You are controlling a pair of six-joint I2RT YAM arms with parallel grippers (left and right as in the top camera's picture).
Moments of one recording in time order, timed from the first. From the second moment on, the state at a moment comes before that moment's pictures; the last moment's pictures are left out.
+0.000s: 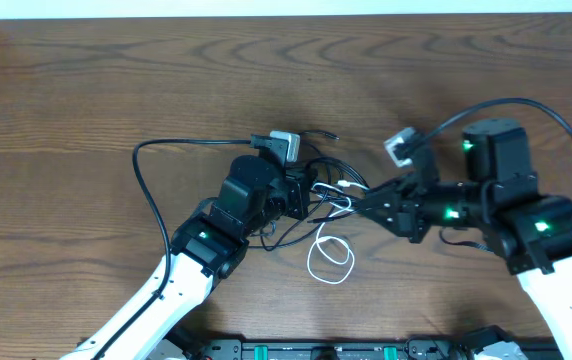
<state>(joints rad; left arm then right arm) -0.58 1.18 0.70 -0.04 0.21 -0.52 0.34 1.11 1.12 -0.87 -0.82 0.05</state>
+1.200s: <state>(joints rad) -0.58 1.15 0.70 -0.06 0.18 -0.62 0.55 1.06 1.12 -0.88 -0.05 0.66</state>
